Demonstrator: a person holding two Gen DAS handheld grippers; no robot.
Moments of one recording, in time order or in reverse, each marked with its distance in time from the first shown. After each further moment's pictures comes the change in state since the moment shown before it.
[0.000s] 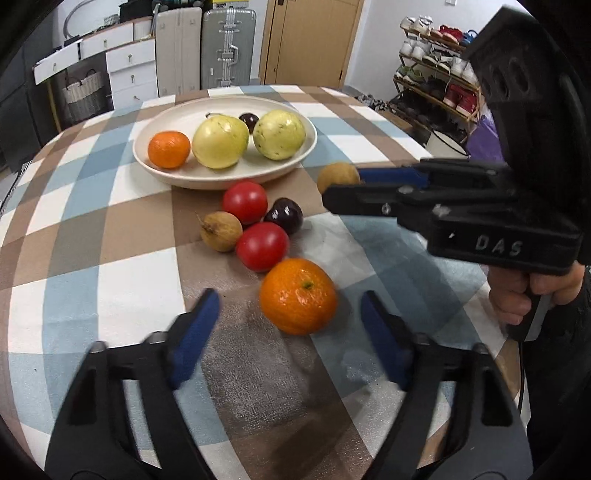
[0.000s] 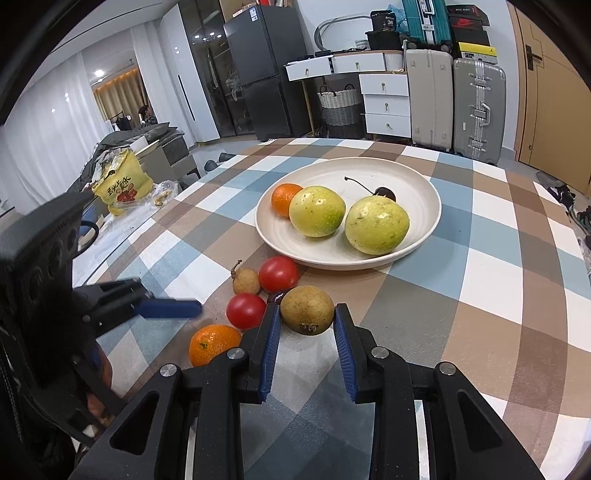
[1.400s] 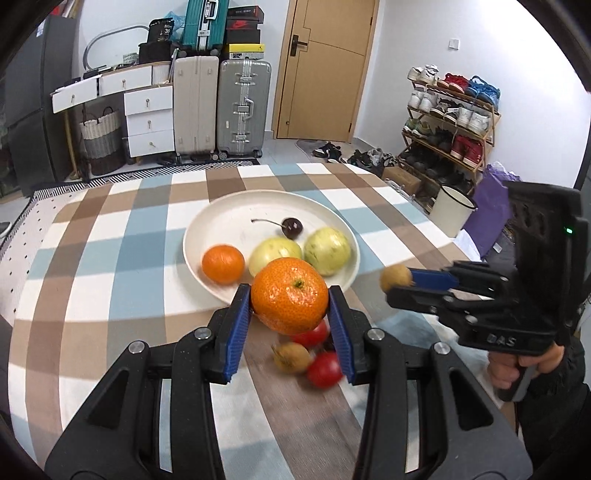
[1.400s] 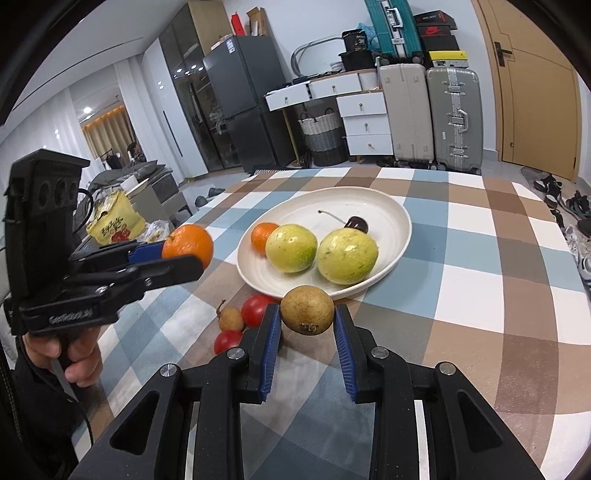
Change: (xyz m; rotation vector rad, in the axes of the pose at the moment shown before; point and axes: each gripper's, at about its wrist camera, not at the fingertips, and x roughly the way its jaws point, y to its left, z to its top) left arm -0.042 0.049 0.073 -0.014 -0.226 0.040; right arm -0.015 -0.021 0.006 0.102 -0.119 -0.027
